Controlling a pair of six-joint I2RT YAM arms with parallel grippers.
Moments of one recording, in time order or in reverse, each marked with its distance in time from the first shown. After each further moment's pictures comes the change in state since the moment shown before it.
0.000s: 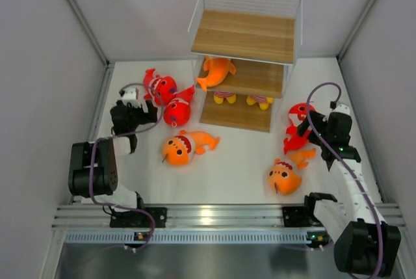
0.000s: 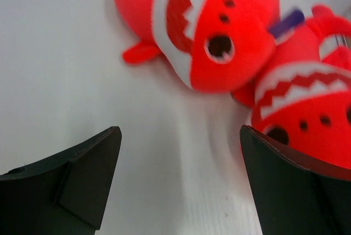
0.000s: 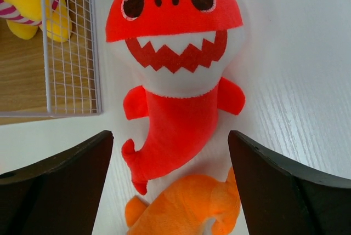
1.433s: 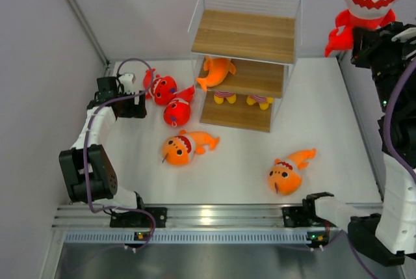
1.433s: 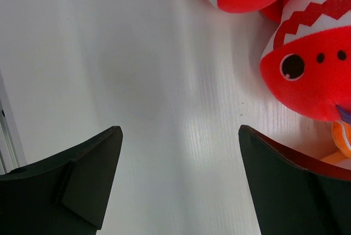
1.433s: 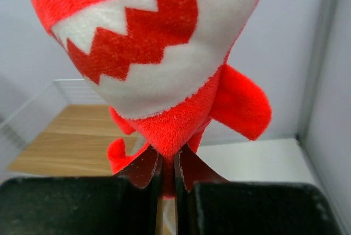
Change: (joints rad) left arm 0.077 -0.045 0.653 -1.279 -0.021 0.240; right arm 0.228 0.216 1.347 -0.347 0.168 -0.133
